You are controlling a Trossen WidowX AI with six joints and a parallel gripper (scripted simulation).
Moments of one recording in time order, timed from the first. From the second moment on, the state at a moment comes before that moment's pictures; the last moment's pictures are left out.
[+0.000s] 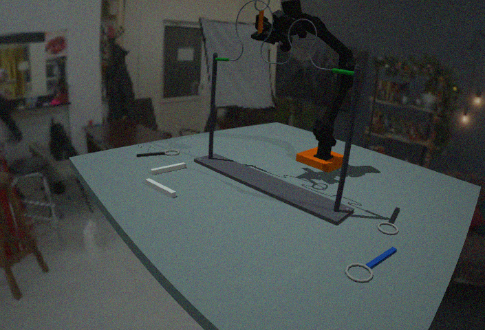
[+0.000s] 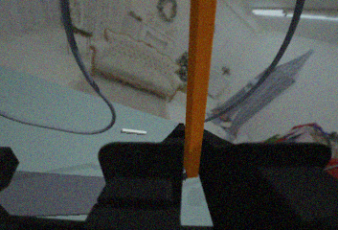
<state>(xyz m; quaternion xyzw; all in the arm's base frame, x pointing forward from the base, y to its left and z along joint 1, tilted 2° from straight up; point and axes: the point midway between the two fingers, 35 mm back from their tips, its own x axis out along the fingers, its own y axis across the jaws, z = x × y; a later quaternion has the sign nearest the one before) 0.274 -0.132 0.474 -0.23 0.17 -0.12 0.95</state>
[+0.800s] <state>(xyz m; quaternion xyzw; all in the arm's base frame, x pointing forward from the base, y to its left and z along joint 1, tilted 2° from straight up) 0.274 -0.141 0.480 -0.37 0.15 -0.15 0.91</state>
